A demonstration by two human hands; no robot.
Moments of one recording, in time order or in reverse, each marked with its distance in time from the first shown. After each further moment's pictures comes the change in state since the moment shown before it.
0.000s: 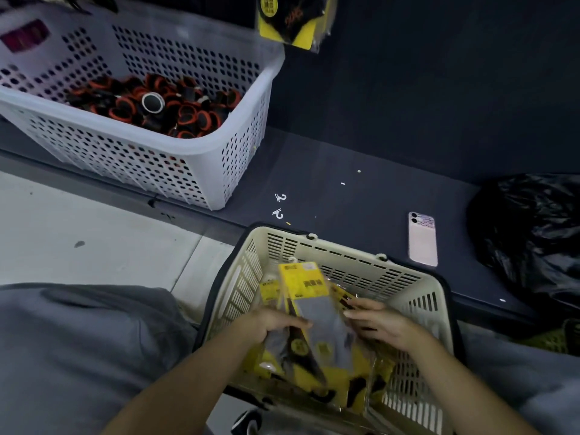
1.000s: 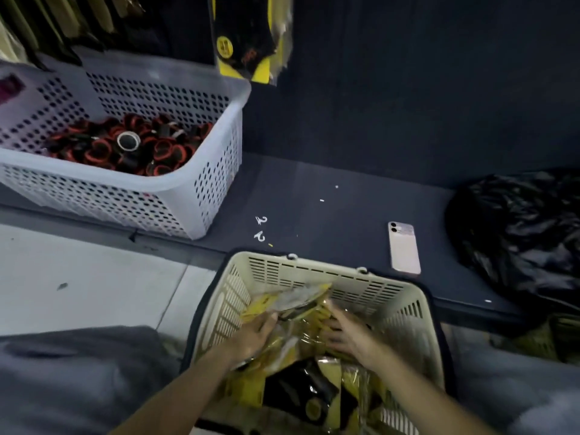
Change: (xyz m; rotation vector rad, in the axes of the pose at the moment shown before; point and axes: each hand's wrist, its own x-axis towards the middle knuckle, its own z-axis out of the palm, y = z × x) left_hand 0.002 -0.001 -0.015 0.517 0.225 0.384; right_hand 0.014 0.004 0.024 0.157 0.060 -0.078
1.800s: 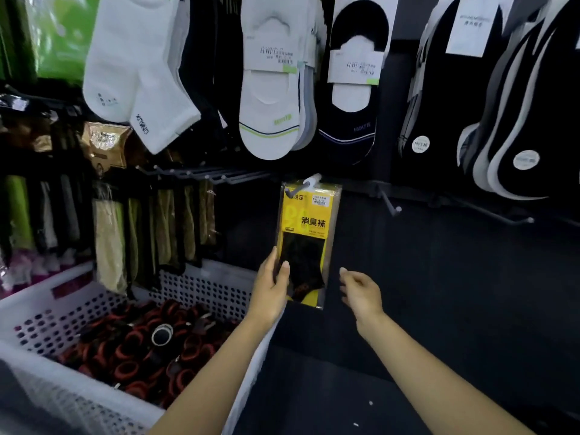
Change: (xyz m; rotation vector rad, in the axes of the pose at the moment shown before) left_hand 0.013 0.302 -0.298 -0.405 0.698 0.813; right_hand -0.052 -0.424 0.095 0.120 0.345 -0.880
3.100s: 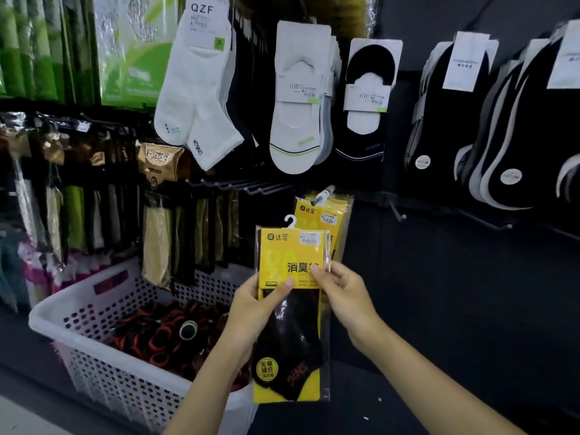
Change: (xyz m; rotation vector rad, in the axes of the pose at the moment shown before) left_hand -0.104 0.062 -0.073 -0.282 -0.007 -0.020; right_hand -0.127 -0.050 0.020 0.086 -0.472 -0.308
